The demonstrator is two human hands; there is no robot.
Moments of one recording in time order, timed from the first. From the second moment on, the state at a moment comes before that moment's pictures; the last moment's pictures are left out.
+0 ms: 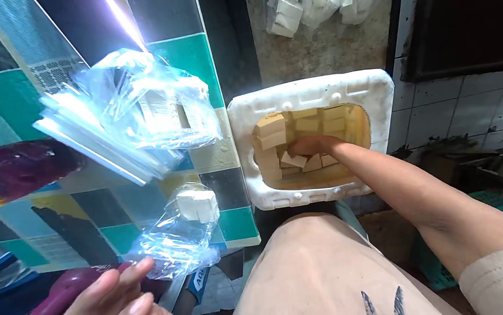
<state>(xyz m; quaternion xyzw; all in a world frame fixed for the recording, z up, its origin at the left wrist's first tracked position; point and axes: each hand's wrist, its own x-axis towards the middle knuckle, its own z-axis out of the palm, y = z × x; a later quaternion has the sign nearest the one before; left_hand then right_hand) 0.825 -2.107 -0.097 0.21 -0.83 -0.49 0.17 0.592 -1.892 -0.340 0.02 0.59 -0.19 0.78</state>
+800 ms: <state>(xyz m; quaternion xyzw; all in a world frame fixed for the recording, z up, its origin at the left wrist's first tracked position) 0.861 -2.130 -0.094 0.21 -0.82 -0.51 0.18 0.592 -1.870 -0.300 0.14 0.85 0.06 0.50</state>
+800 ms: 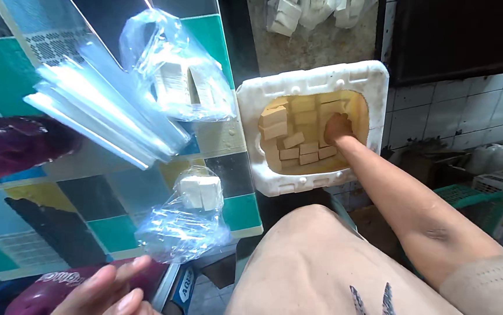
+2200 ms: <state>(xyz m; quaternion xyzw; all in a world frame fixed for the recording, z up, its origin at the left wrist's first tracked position) 0.869 -2.157 -0.073 0.12 -0.83 -0.52 0.17 0.603 -1.850 -0.323 0.35 0.79 -0.21 0.47</state>
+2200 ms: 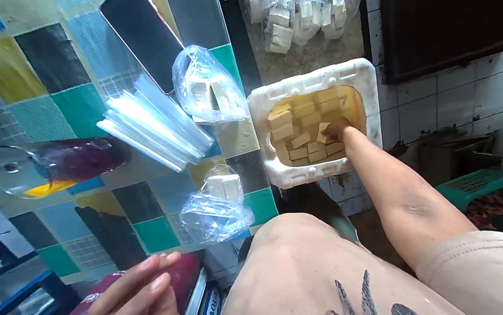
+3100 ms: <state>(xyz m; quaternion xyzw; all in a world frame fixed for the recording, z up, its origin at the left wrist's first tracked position) 0.860 -2.081 -0.035 0.16 -0.85 -0.45 0.21 0.560 -1.873 -0.342 -0.20 0.86 -0.14 0.45</state>
